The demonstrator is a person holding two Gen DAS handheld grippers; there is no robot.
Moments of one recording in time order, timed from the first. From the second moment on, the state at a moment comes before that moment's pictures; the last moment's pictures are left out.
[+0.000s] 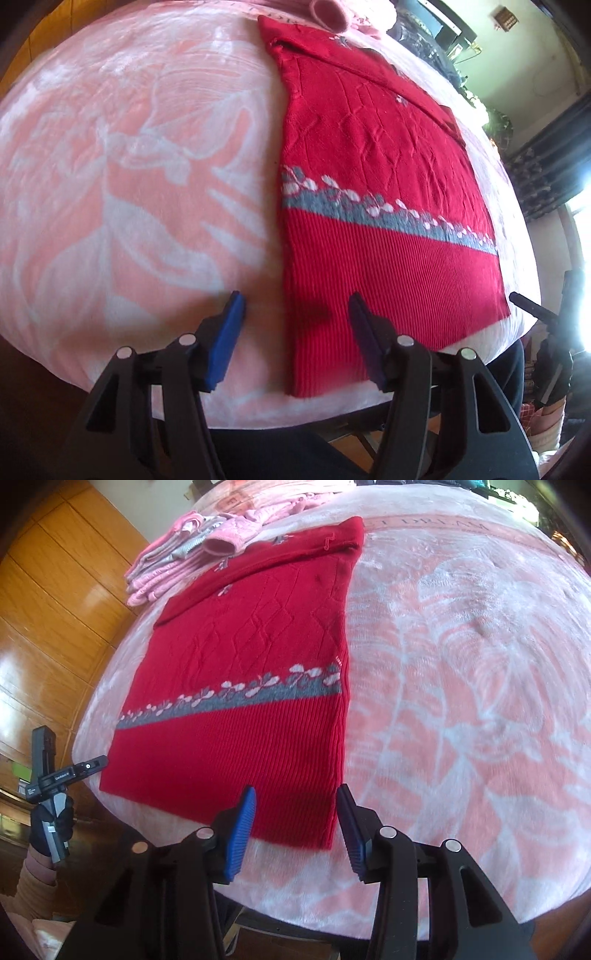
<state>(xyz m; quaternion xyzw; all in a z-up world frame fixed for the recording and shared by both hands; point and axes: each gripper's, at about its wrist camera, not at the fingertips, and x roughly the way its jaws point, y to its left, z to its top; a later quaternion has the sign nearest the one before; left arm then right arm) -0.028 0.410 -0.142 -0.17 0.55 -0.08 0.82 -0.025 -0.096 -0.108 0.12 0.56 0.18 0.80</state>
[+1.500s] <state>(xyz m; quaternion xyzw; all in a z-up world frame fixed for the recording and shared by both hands) -0.028 0.404 -0.095 -0.27 0.47 -0.19 0.82 0.011 -0.120 -0.091 0.27 0.54 0.31 0.73</state>
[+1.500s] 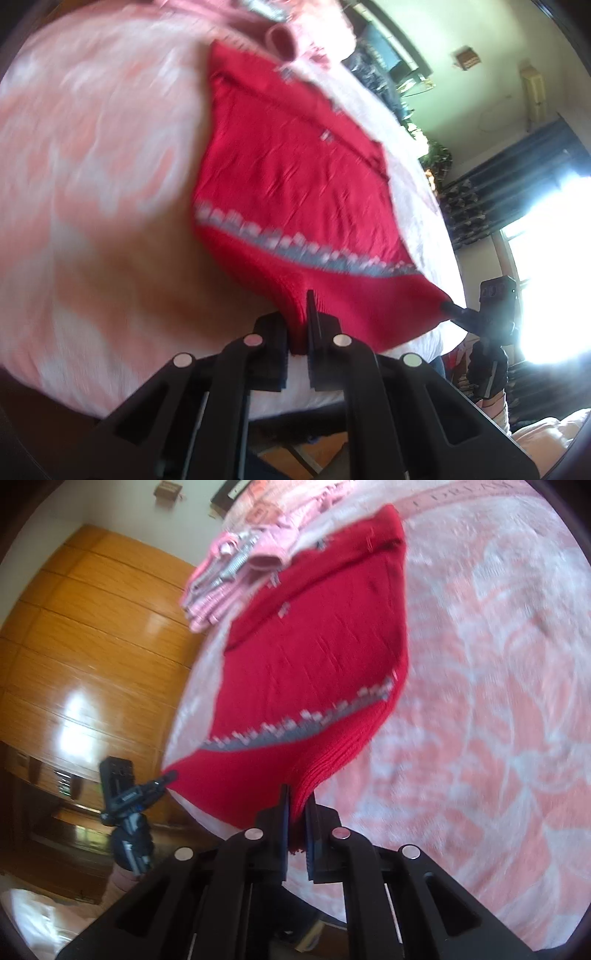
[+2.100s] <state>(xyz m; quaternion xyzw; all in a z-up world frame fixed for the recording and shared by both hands) 0.127 0.423 -0.101 -0.26 0.45 -0.13 0.84 0.179 -0.114 -0.107 0.31 0.56 0.26 0.73</state>
